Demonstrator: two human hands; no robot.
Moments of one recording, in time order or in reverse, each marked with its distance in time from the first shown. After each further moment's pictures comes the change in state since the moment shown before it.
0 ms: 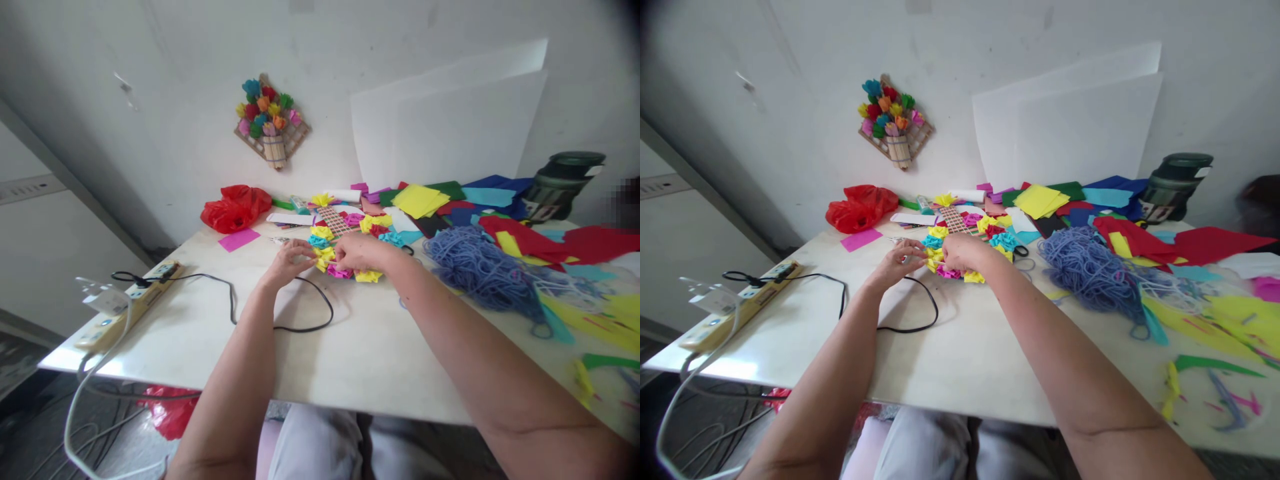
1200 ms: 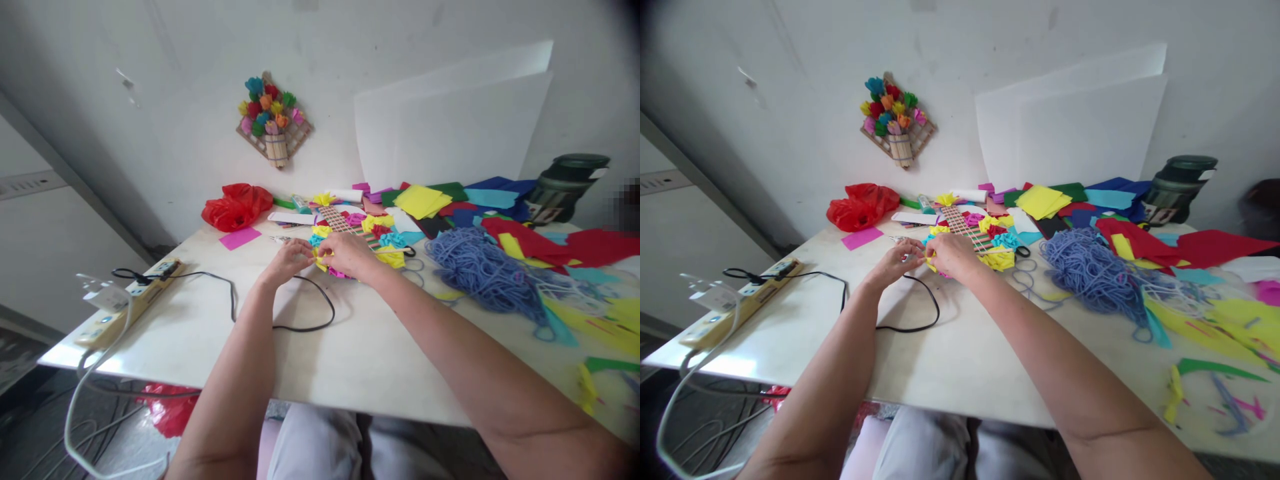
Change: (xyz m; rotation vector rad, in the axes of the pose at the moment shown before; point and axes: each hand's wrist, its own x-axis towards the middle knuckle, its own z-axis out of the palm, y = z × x) left_hand 0.002 0.003 -0.008 -0.049 -0.087 -0.124; right_hand 0.022 -0.007 0.035 0.052 0.497 -0.149
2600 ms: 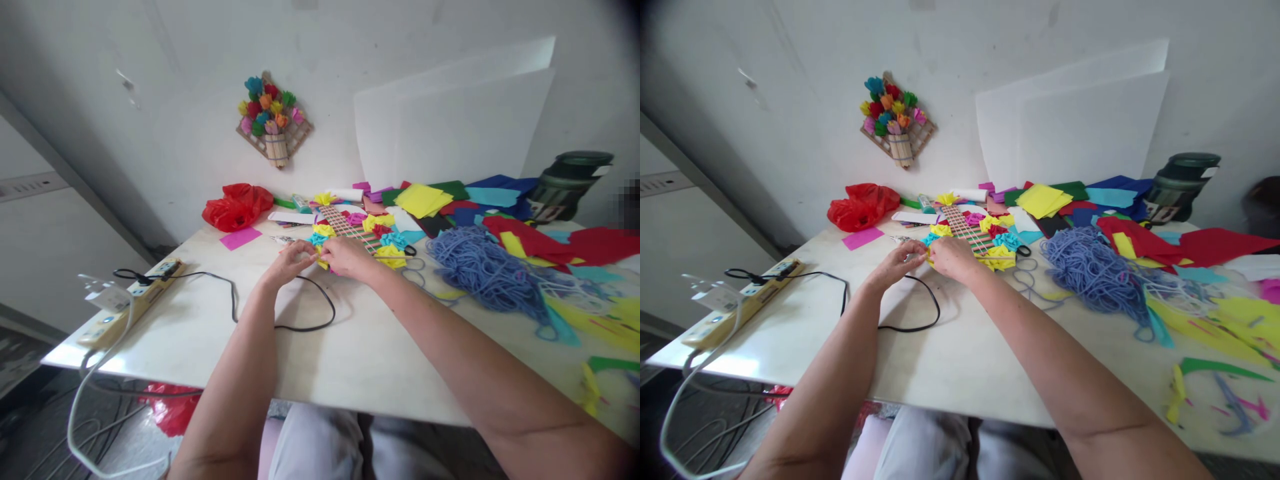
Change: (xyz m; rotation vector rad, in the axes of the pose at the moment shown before) left_hand -0.003 0.010 0.003 -0.050 -0.005 0.010; right_hand 0.004 -0.001 0.007 -0.040 -0.104 0.060
